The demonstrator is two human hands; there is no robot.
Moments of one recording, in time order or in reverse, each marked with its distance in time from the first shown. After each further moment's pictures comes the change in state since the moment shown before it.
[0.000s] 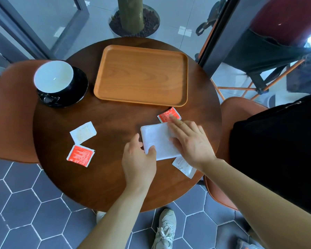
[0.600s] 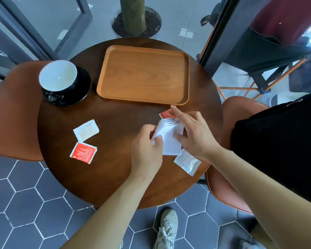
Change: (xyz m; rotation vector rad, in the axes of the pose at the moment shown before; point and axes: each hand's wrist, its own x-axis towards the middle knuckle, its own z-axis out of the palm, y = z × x) left_hand 0.003 0.019 -0.004 -0.156 -0.053 0.214; right_hand 0.018 -0.002 -0.026 0.316 -0.080 0.139
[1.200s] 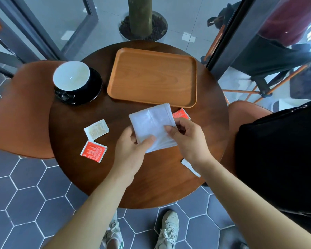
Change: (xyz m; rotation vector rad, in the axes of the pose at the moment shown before) left_hand 0.010 -0.036 -0.053 -0.497 -0.091 -0.205; right_hand 0.004 -0.080 -0.001 0.771 0.076 0.443
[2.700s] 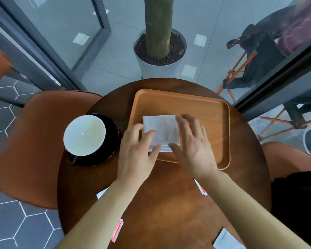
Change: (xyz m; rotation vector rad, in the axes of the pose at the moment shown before) left_hand 0.178 0.048 -0.027 1.000 0.150 0.675; right_hand 0.175 -0.027 0.043 -0.832 0.069 -0.415
